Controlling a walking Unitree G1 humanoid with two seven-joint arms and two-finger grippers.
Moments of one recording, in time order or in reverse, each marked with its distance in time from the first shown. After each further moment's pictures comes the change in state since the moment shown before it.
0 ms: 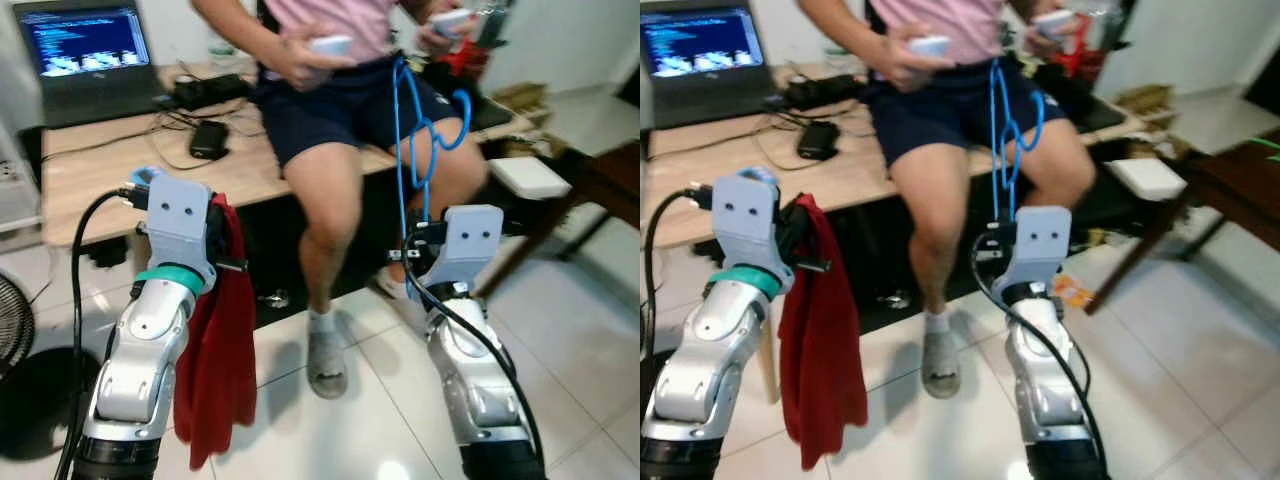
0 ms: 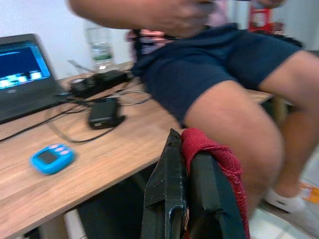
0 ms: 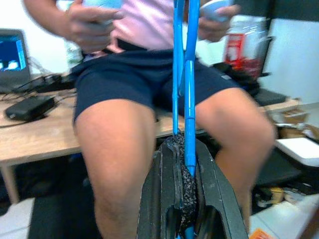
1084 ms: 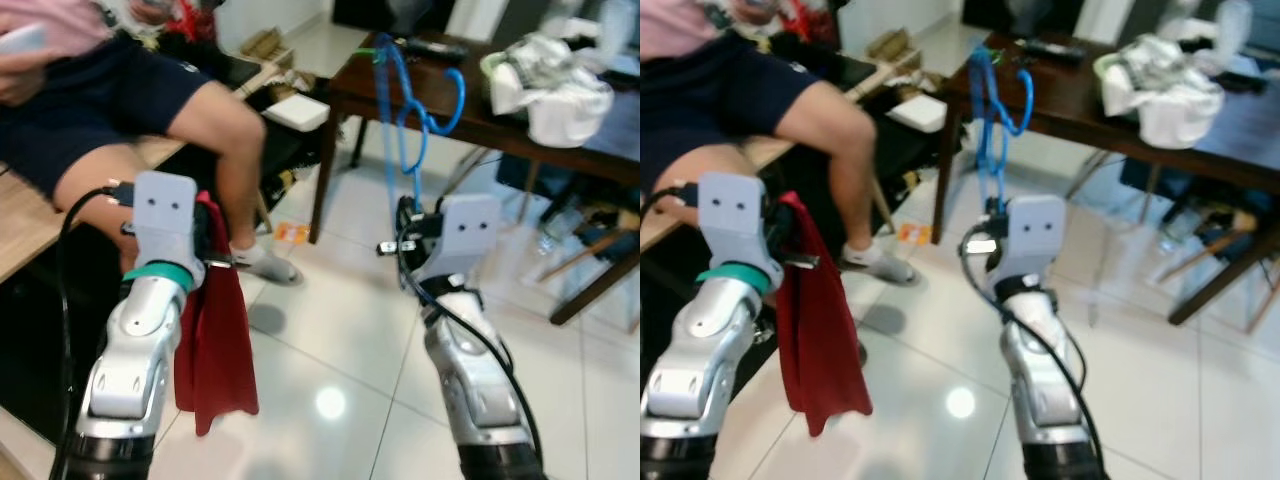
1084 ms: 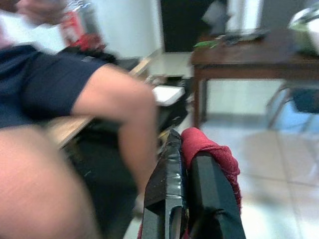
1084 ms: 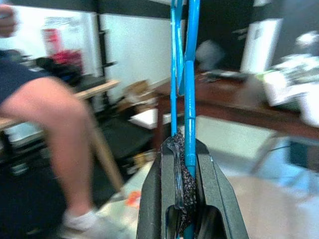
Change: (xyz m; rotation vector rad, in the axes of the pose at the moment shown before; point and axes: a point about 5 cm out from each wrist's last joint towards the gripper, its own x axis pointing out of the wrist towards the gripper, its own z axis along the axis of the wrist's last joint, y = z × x) left arm 0.003 0.000 0.002 0.003 0.013 0.018; right arm 0.004 -0.004 0.010 -0.010 -0.014 -0.008
